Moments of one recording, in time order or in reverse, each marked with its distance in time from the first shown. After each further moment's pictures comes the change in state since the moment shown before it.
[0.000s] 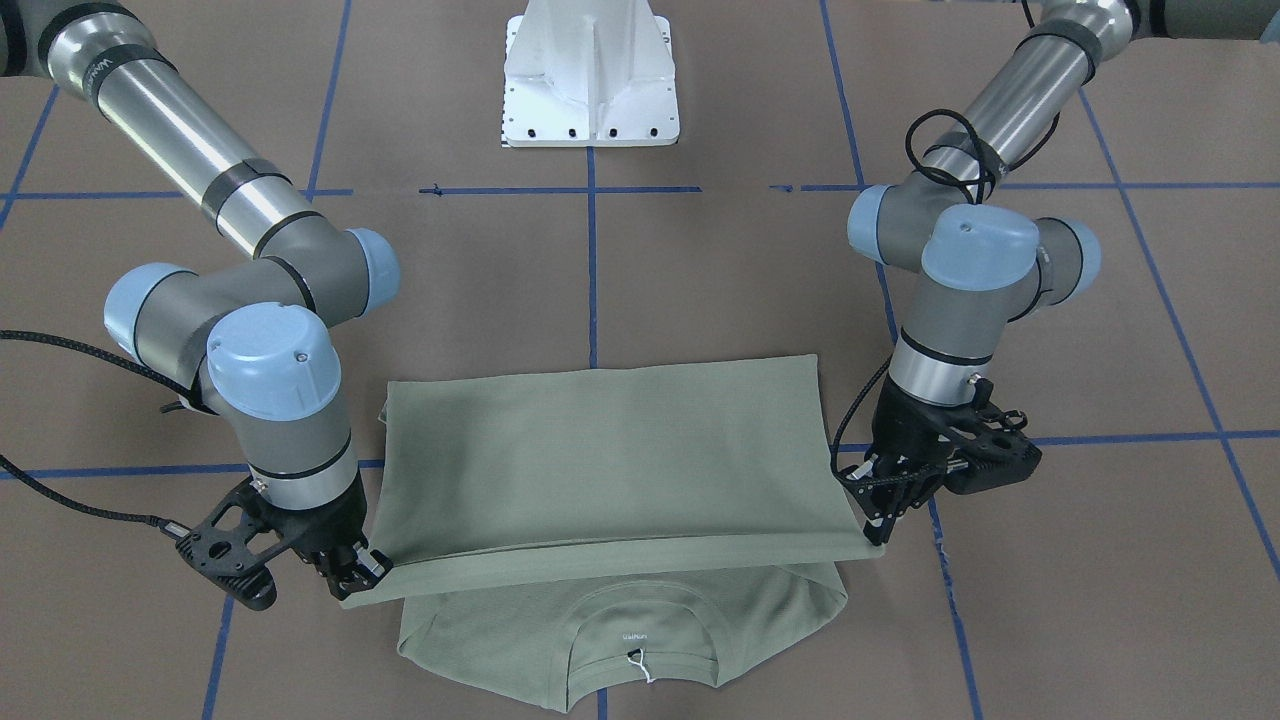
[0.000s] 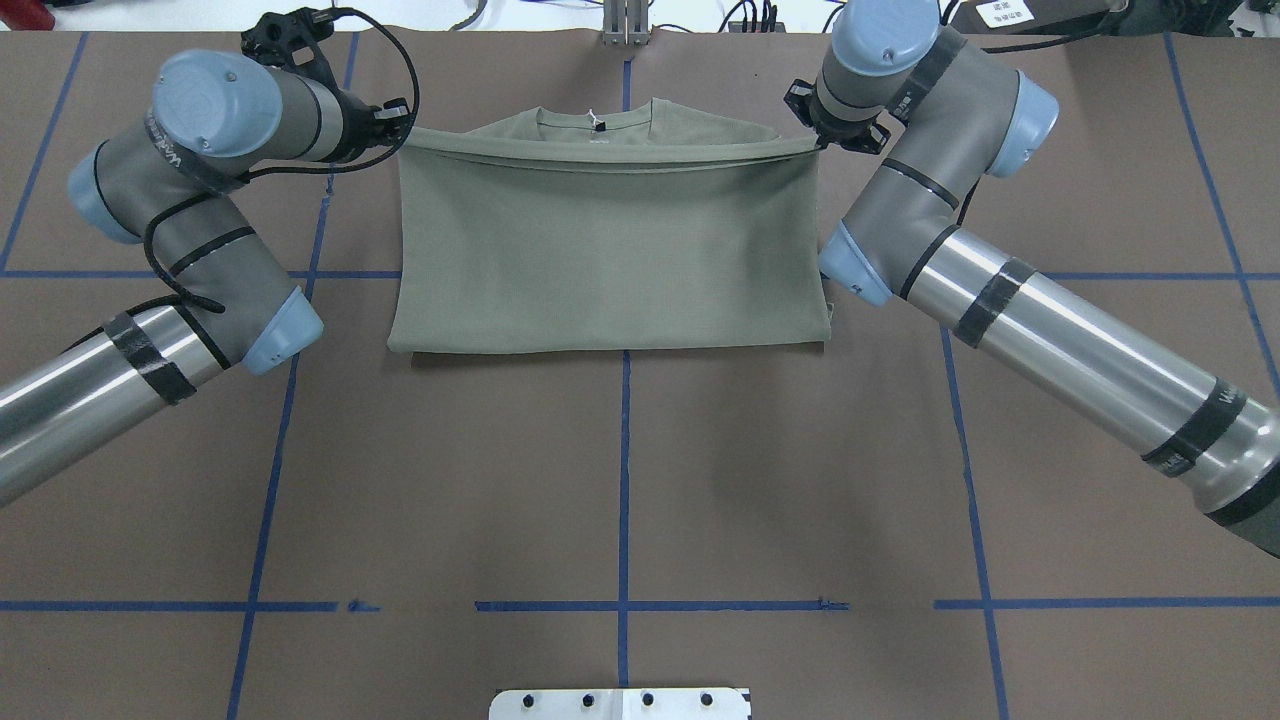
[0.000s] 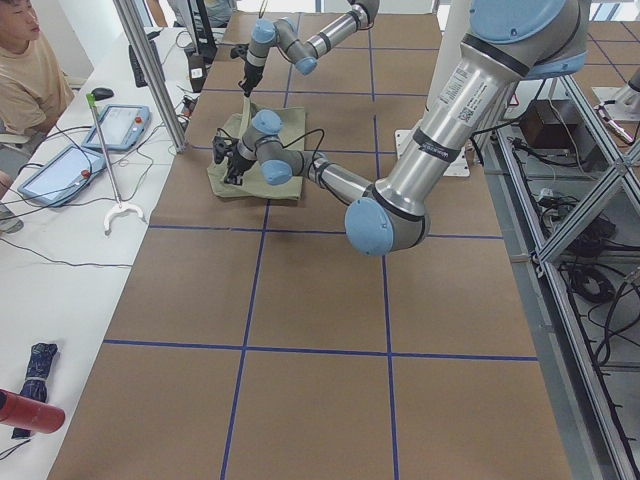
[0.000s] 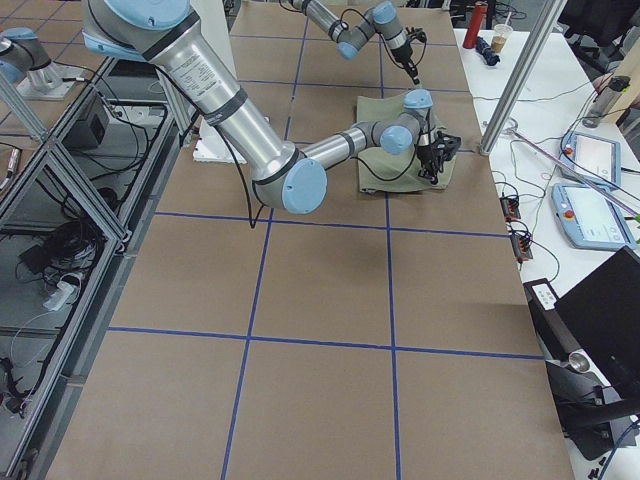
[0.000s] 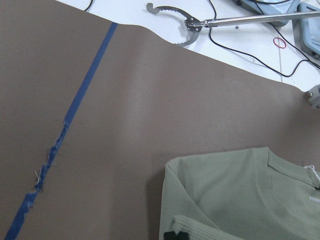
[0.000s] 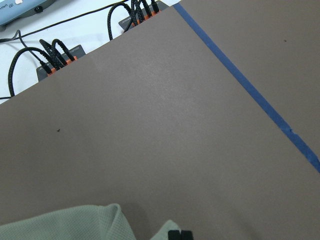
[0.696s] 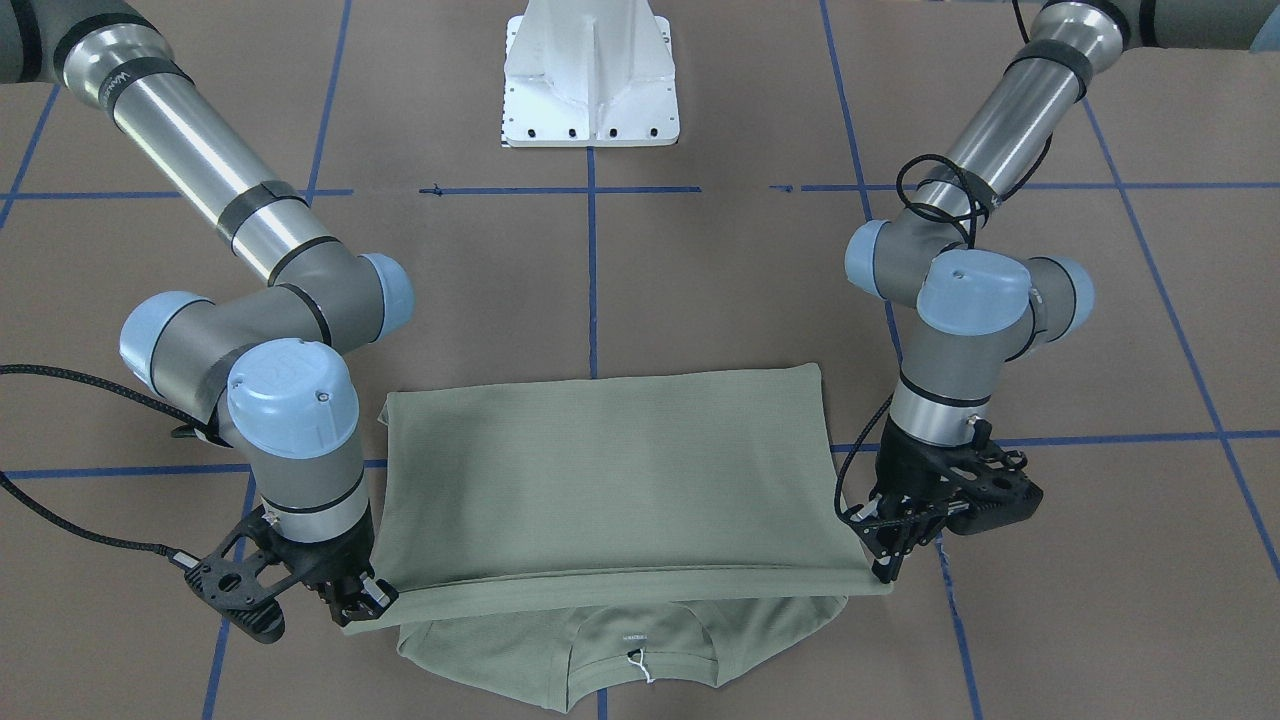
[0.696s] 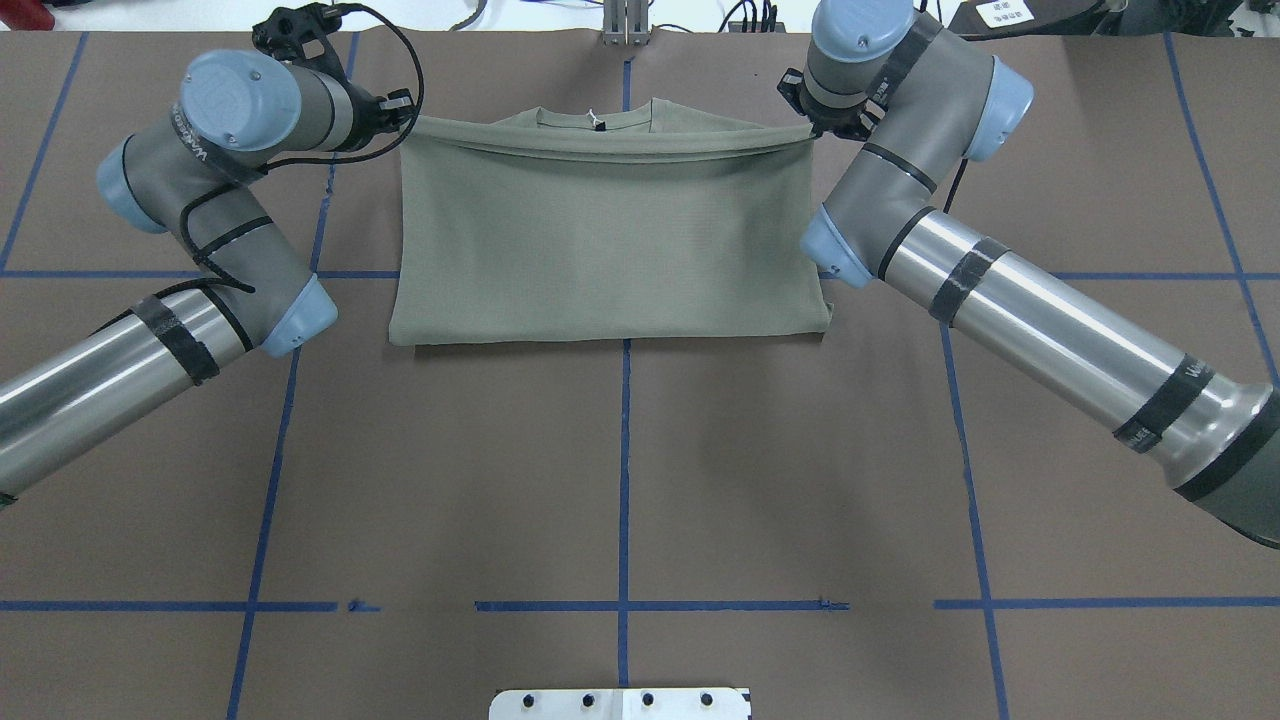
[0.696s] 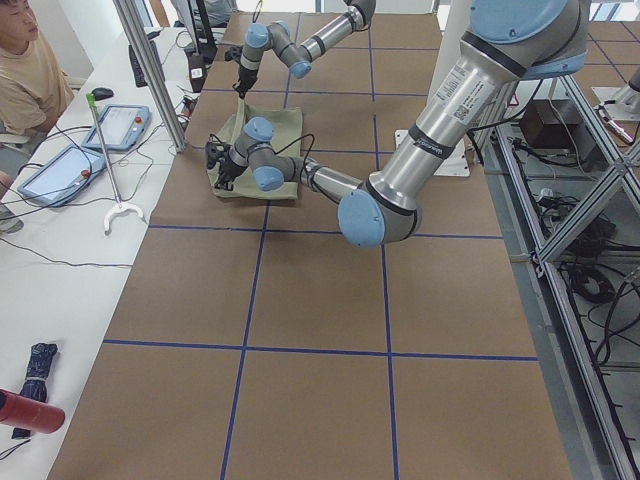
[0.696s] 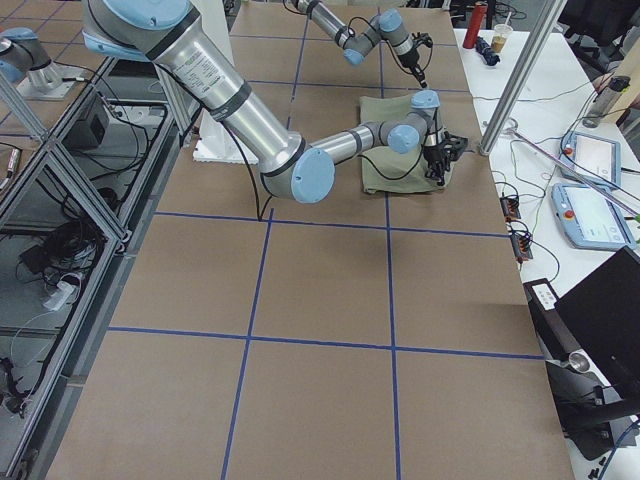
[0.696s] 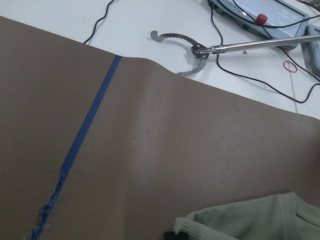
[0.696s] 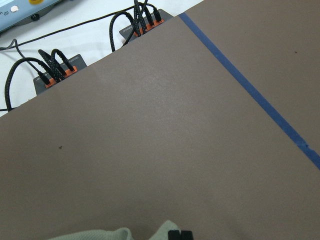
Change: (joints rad) left arm -0.003 -0.060 0.142 -0.076 0.042 0.013; right arm 0.003 0.063 -0.103 0.014 -0.022 0.000
